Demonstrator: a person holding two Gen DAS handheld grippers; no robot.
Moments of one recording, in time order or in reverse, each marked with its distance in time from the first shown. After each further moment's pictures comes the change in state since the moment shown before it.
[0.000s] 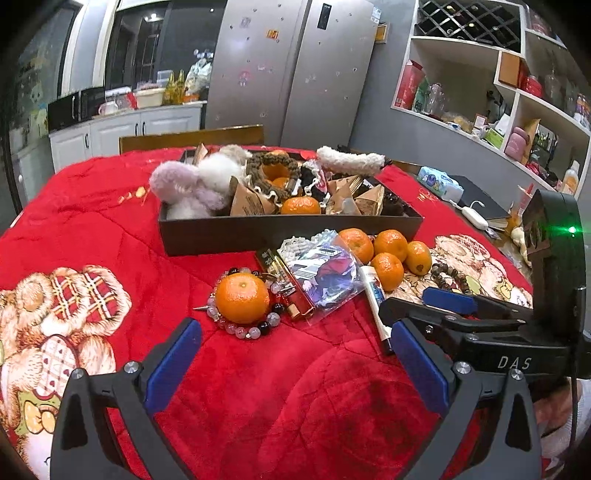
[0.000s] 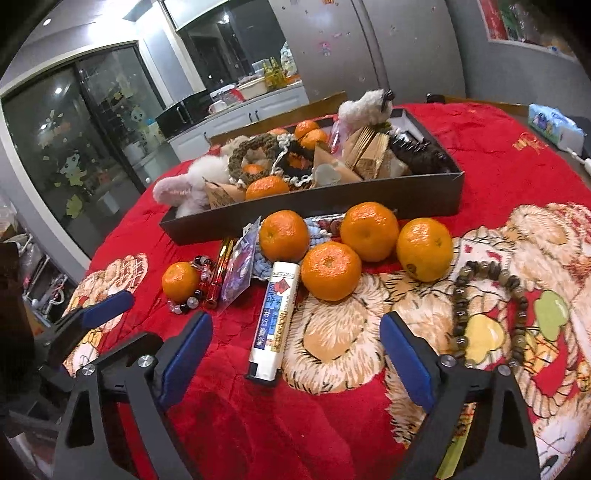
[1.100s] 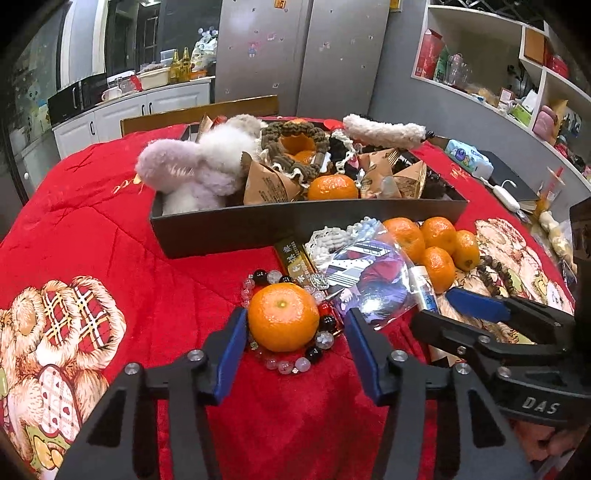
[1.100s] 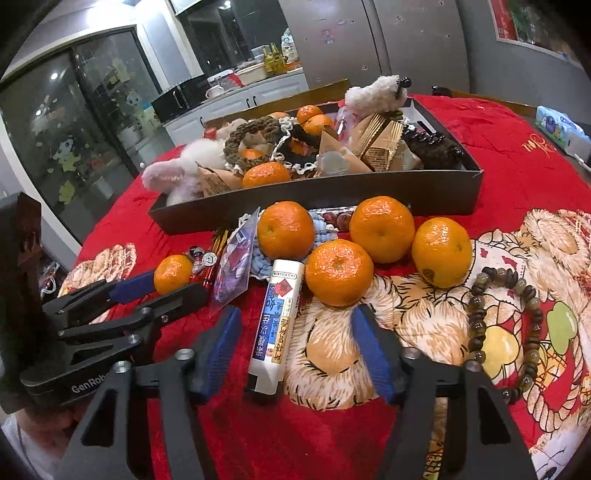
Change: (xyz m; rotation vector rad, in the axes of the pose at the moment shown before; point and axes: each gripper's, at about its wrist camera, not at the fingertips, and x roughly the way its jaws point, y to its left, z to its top) left arm 0.047 0.007 0.022 0.022 0.114 0.092; right arm 0.013 0.007 0.002 -0.049 0.058 -0.056
